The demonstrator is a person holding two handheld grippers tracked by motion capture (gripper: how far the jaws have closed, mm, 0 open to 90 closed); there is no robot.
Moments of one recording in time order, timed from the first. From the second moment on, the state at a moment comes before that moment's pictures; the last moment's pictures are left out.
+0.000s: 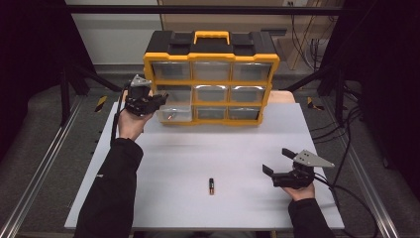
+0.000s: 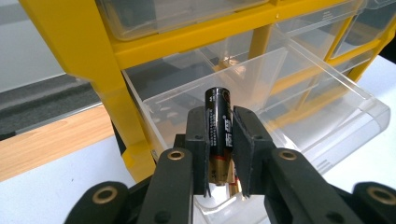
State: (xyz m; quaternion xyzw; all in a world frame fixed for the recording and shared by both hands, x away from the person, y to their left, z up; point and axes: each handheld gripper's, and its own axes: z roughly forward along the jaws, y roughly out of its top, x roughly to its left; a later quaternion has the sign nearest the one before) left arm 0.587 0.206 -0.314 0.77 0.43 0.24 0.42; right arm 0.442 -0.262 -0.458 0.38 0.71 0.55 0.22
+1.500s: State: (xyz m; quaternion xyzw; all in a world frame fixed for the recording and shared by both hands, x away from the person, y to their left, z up) left arm 0.485 0.214 -0.345 0.73 0.37 0.20 0.54; right arm 0.441 -0.264 -0.457 0.38 0.71 0.55 0.22
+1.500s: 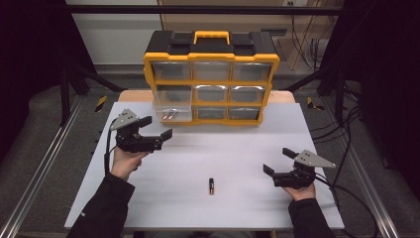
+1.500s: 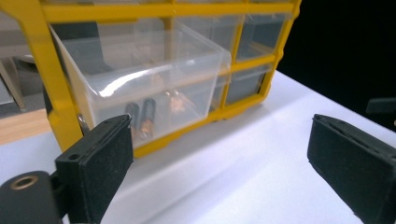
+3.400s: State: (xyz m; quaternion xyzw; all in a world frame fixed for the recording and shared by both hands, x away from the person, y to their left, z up) left arm 0.436 0.087 -0.475 0.84 0.36 0.09 0.40; right arm 0.441 -0.263 -0.459 0.38 0.71 0.55 0.22
